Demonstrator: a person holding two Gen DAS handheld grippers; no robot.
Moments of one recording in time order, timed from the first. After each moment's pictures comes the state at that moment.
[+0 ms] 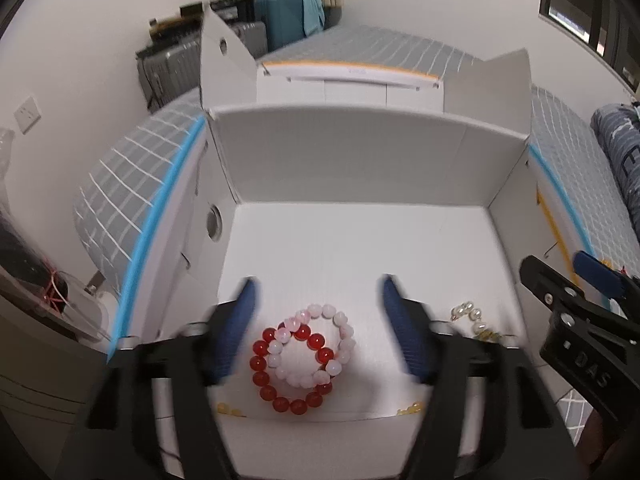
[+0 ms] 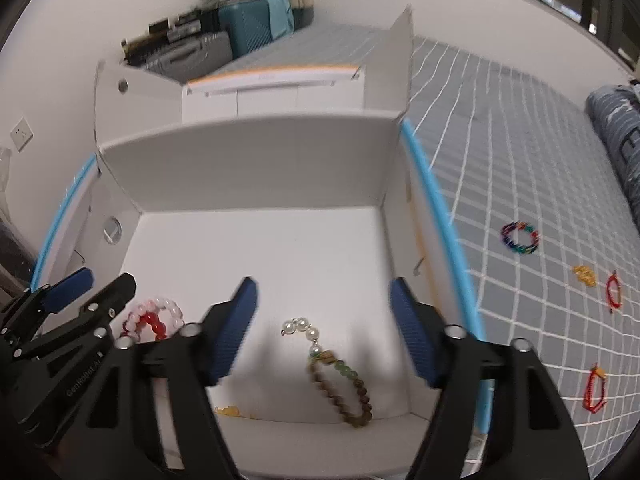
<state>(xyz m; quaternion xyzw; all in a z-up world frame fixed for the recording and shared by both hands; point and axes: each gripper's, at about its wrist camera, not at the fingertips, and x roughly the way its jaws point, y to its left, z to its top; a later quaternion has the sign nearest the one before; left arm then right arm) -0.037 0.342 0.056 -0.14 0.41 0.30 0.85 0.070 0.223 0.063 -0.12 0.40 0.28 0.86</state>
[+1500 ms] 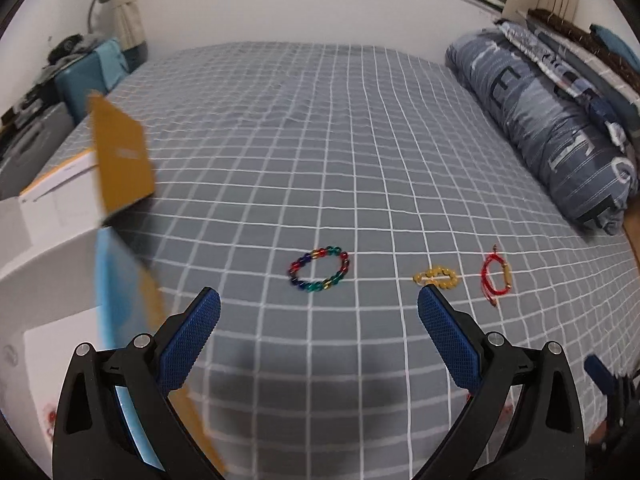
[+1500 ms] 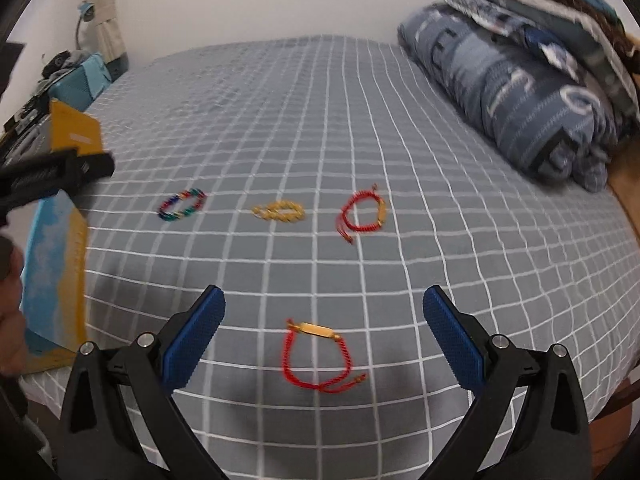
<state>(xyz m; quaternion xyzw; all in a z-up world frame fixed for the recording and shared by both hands) 0.215 0.086 0.069 -0.06 0.44 0.08 0.89 0.159 -0.124 0.044 -0.04 0.44 0.05 0.90</state>
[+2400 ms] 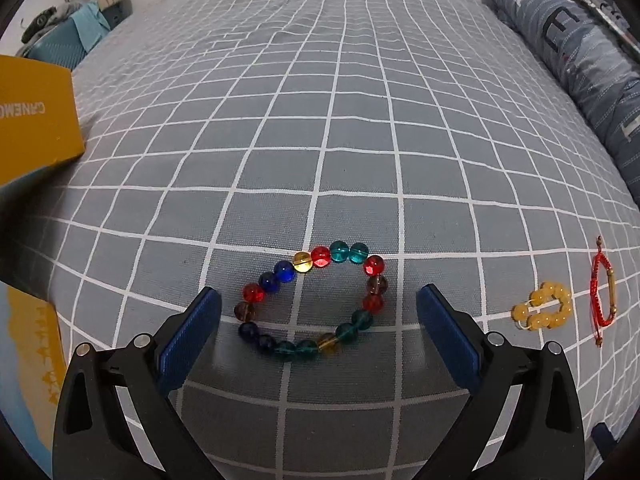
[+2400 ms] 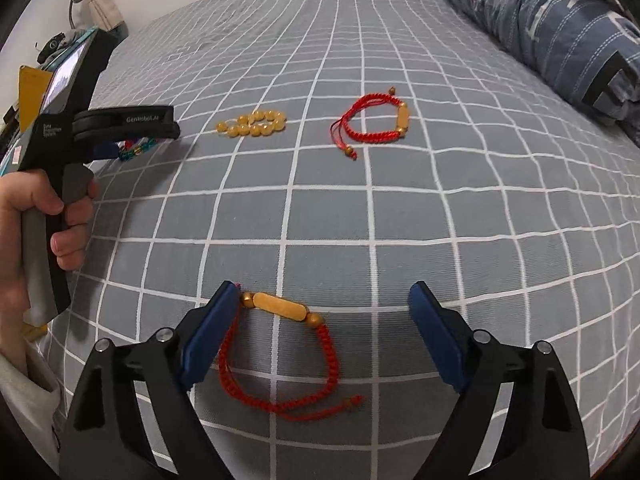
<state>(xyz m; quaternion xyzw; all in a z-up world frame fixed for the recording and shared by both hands) 0.323 0.087 -0.060 -0.05 0.52 0.11 0.85 0.191 -0.141 -0.047 -0.01 0.51 0.10 0.85</state>
